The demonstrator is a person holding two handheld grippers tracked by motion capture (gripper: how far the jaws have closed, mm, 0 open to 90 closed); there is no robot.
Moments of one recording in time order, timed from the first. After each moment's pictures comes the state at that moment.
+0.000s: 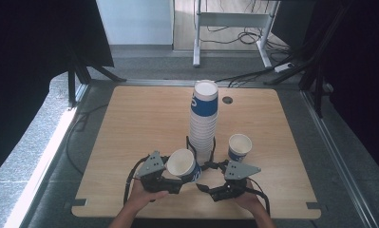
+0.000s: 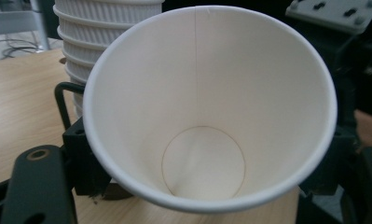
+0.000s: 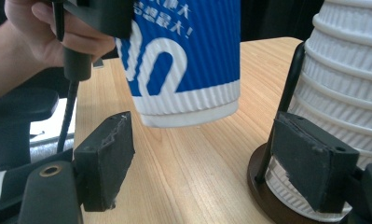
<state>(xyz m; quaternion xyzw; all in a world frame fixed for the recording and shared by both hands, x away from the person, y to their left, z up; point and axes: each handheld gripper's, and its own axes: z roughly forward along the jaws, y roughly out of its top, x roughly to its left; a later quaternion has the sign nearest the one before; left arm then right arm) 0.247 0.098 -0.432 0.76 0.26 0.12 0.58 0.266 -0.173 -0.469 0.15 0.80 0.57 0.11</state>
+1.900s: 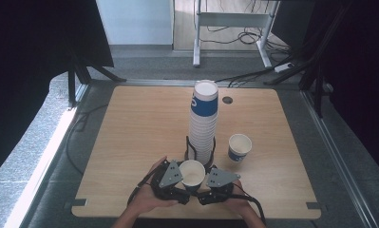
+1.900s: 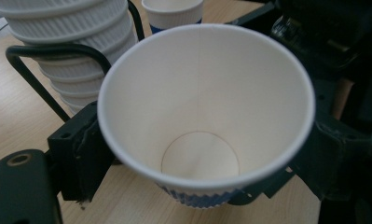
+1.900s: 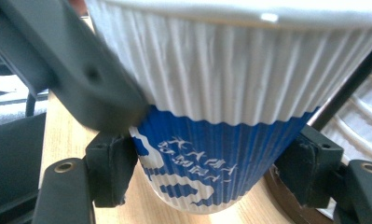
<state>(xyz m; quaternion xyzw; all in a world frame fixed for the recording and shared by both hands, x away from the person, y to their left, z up) 0.239 0.072 -0.442 0.84 0.22 0.15 0.48 0.260 -0.138 -0.491 0.13 0.84 0.51 0.15</state>
